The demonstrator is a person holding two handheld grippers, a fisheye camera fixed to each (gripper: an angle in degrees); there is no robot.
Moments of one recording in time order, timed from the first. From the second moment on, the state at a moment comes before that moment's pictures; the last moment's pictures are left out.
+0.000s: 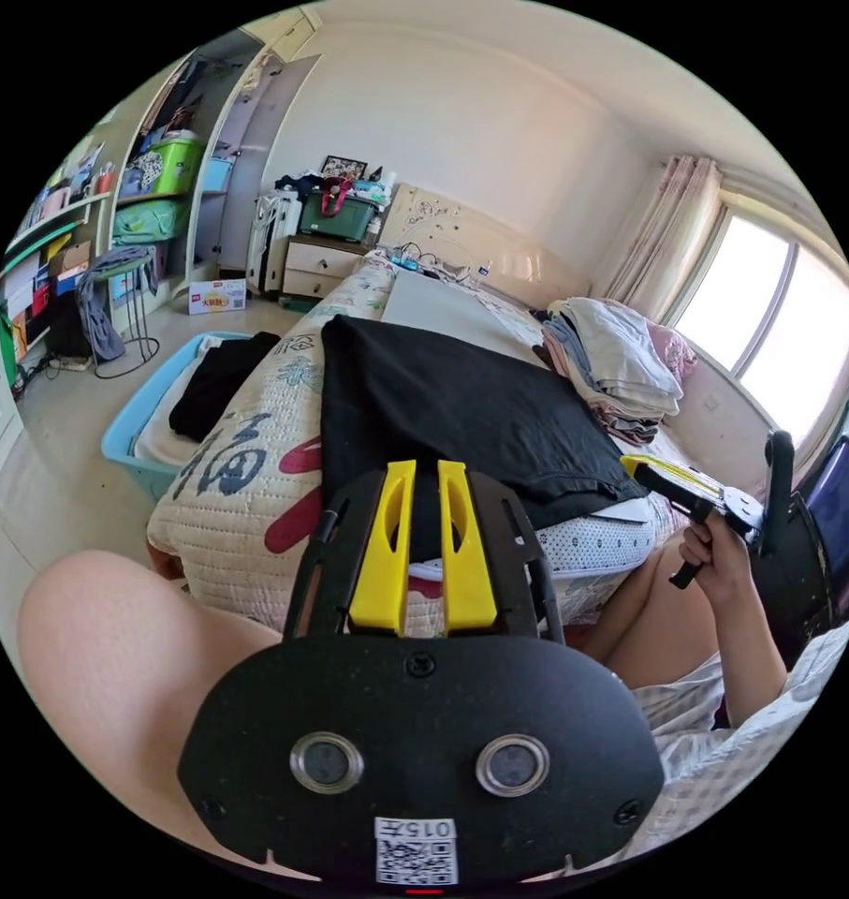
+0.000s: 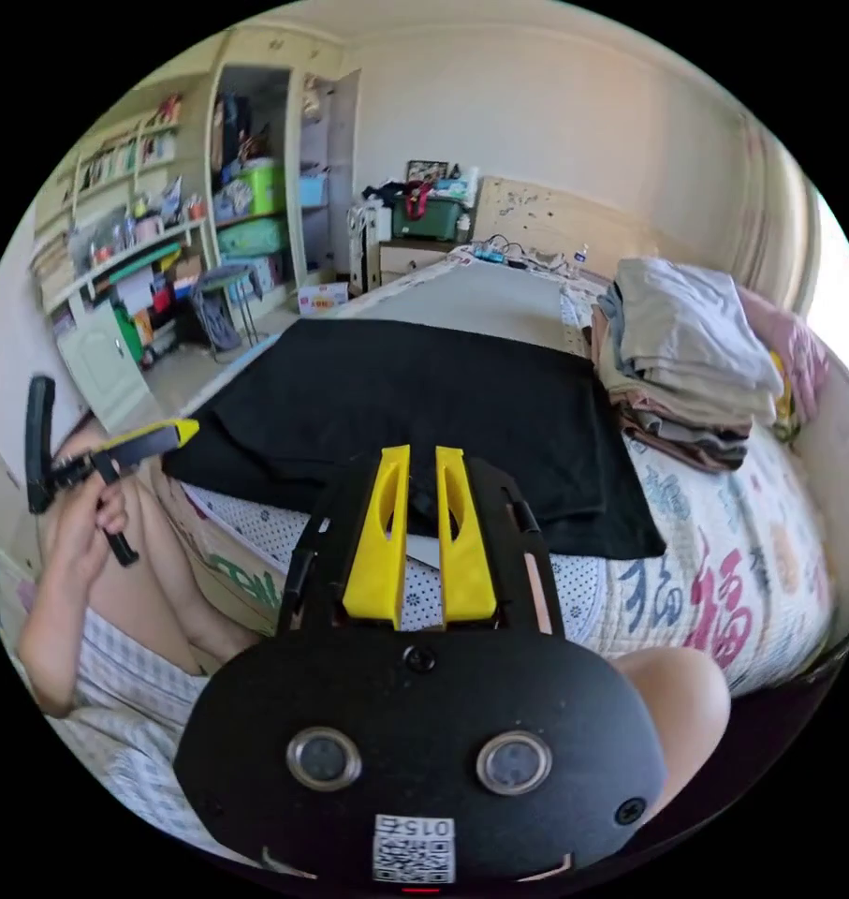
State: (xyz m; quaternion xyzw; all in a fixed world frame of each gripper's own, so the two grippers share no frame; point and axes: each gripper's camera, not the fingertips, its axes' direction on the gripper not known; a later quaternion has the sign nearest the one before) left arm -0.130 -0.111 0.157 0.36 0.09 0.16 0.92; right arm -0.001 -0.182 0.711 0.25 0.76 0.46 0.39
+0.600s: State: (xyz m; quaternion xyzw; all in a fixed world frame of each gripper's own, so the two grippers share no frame) left arm 0.129 -0.261 0.086 0.28 0.07 0.42 0.86; right arm -0.309 0.222 0.777 0.57 0.62 0.51 0.14
